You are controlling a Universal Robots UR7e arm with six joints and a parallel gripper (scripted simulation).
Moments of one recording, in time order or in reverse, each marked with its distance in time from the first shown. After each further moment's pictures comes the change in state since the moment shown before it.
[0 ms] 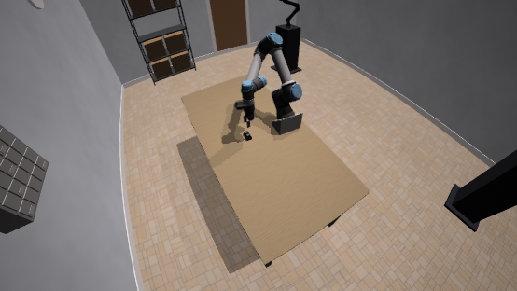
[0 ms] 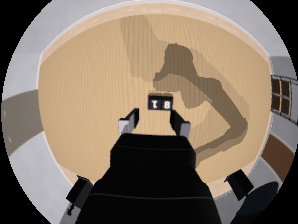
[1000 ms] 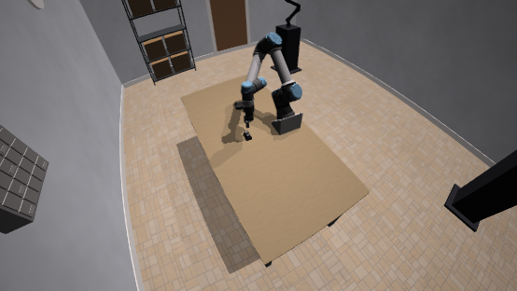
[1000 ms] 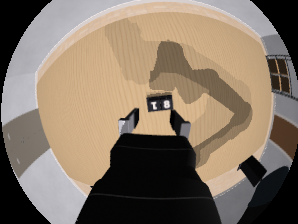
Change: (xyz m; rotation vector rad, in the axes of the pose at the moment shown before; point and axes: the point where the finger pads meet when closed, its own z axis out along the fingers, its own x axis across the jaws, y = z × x) arm 0.002 -0.003 0.005 -0.001 0.000 0.166
